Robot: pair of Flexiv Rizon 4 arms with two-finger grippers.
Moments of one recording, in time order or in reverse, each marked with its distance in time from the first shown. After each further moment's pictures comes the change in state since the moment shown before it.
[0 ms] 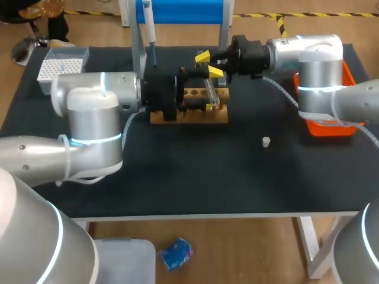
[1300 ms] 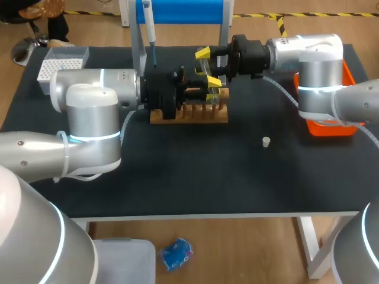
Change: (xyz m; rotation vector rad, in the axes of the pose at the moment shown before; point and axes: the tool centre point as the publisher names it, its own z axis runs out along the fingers) left arm 0.000 0.000 0.000 0.007 0.028 0.014; right arm 0.001 0.000 0.000 0.000 -0.001 0.001
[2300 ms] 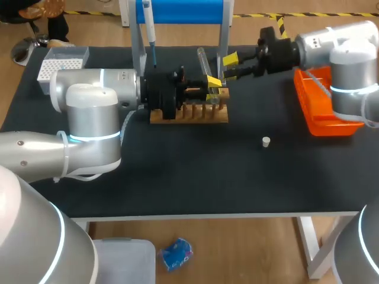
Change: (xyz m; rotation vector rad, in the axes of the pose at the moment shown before) left arm 0.000 0.000 0.000 0.000 0.000 0.000; right arm -0.012 -0.023 -0.074 0.012 -0.202 -0.529
